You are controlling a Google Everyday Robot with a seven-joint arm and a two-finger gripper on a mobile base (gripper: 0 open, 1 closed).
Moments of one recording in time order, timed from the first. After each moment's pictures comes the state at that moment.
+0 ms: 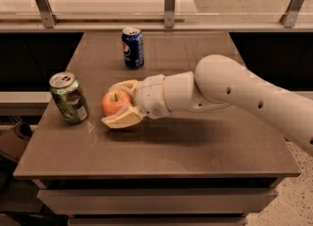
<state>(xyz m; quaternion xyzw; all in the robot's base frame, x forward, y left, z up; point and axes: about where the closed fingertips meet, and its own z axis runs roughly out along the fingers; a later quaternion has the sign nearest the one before) 0.498 0.104 0.849 -0.59 0.57 0.31 0.47</state>
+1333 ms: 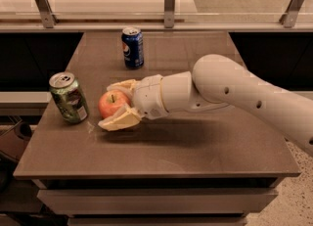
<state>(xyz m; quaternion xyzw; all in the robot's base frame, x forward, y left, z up) 0.494 0.110 0.850 -0.60 0.57 0.32 0.46</state>
